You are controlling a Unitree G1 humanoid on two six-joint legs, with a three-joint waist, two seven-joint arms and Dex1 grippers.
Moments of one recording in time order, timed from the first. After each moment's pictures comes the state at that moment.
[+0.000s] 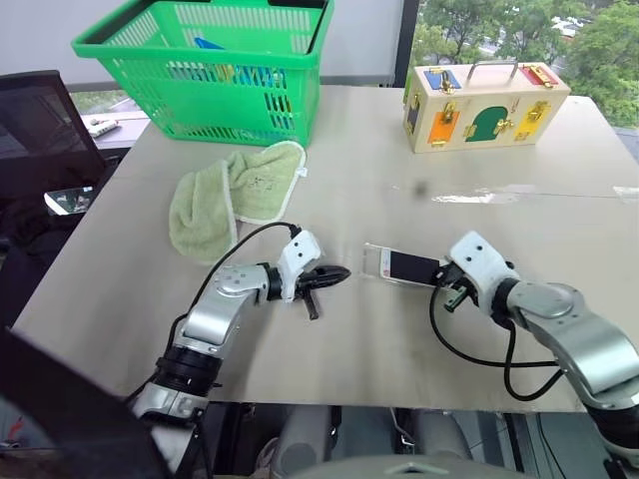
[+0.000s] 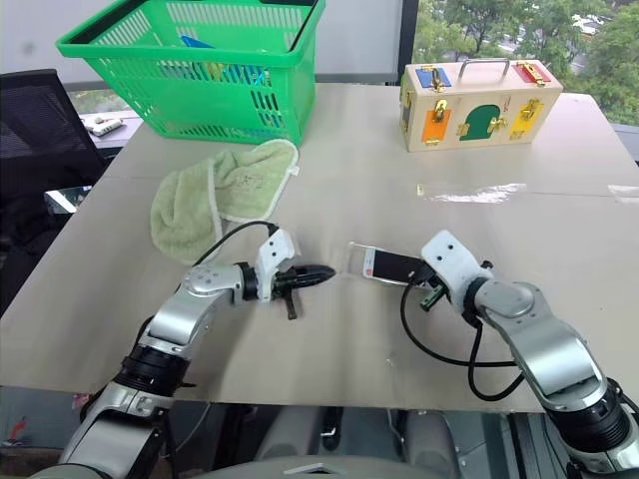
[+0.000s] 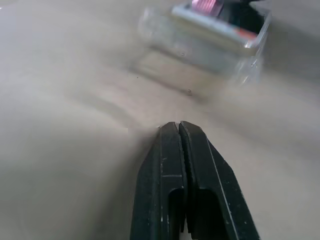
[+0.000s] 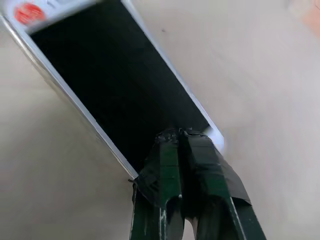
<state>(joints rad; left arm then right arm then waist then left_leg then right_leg) -0.38 0.49 -0.21 0.09 -0.20 0.30 -0.98 -0.25 -0.60 0.22 -0.63 0.17 1.08 0.45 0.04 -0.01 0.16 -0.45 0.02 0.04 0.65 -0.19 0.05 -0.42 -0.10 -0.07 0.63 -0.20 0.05</state>
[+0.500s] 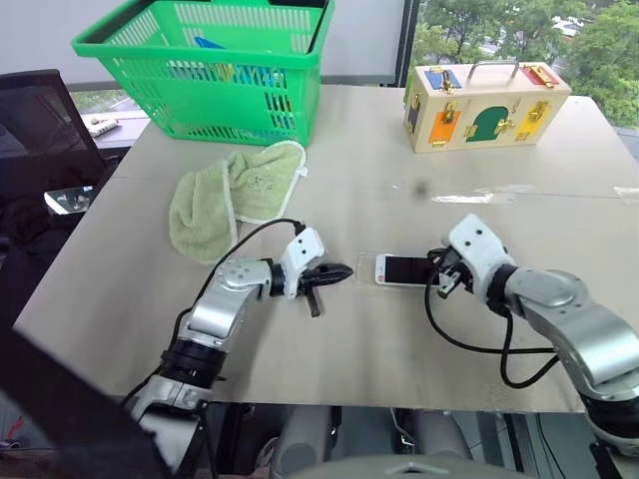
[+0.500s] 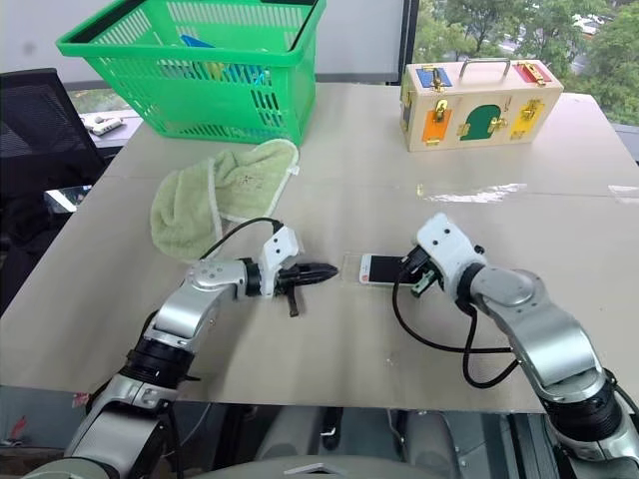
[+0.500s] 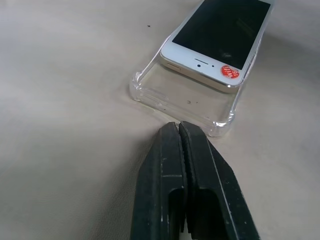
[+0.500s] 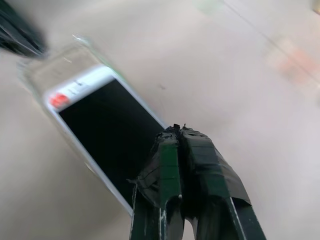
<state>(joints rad) -0.41 0.48 -0.21 0.11 -0.20 0.33 -1.01 -0.30 -0.64 0.12 -0.70 0.21 1.17 0.45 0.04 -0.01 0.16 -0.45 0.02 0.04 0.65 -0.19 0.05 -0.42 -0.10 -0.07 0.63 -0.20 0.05</state>
